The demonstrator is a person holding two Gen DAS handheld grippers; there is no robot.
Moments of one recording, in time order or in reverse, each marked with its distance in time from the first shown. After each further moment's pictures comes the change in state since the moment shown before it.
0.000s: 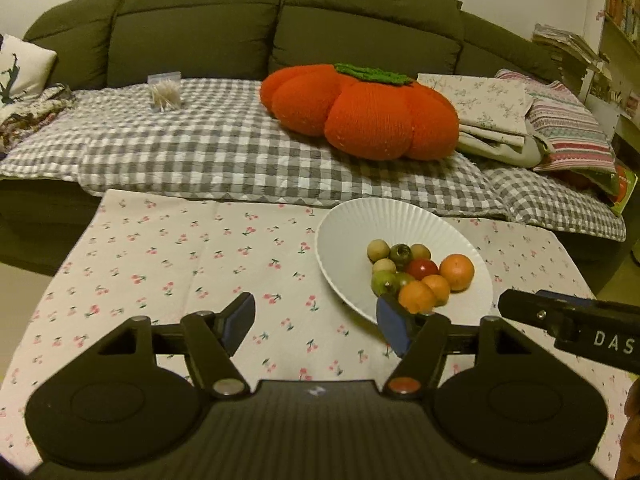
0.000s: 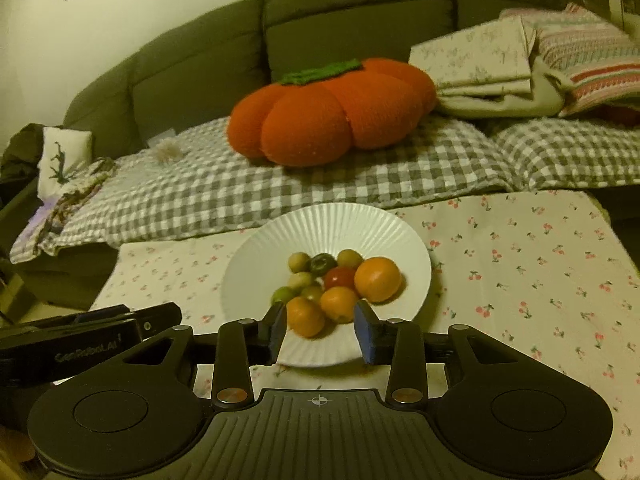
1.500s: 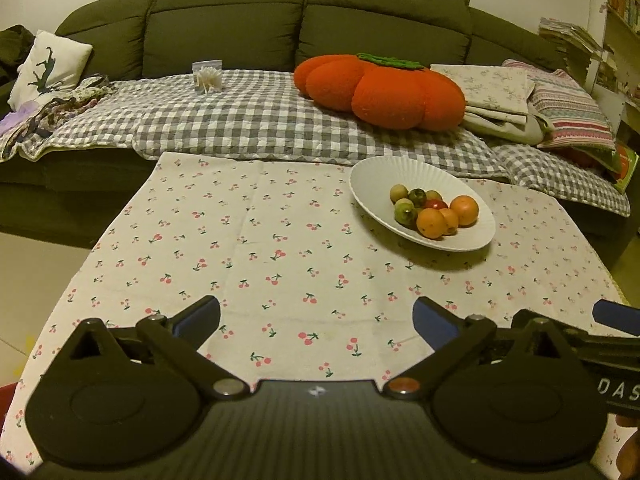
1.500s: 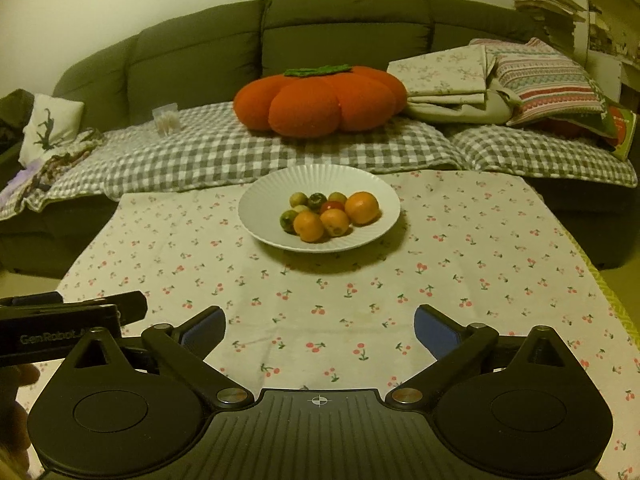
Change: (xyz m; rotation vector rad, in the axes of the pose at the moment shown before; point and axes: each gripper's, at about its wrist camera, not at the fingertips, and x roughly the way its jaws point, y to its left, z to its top) left arm -0.064 0.014 -0.068 0.001 0.007 0.063; right arm -0.071 0.047 -0.089 -0.069 -0.032 -0.163
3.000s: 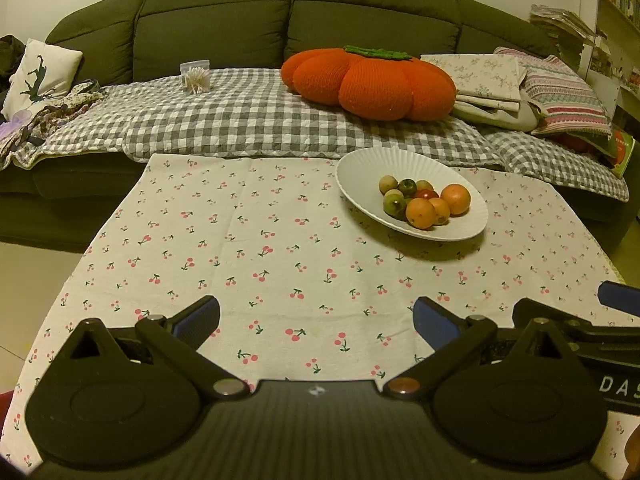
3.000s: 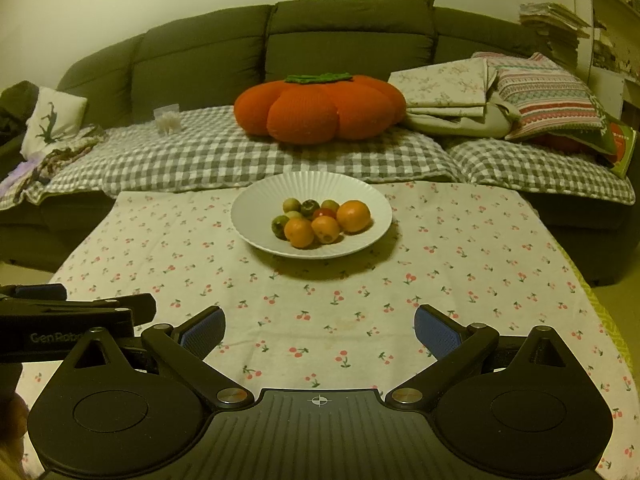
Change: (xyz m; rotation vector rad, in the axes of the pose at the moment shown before) left arm 0.004 -0.014 -0.002 0.033 0.011 0.001; right arm -0.002 -0.010 -0.001 -0.040 -0.023 -0.006
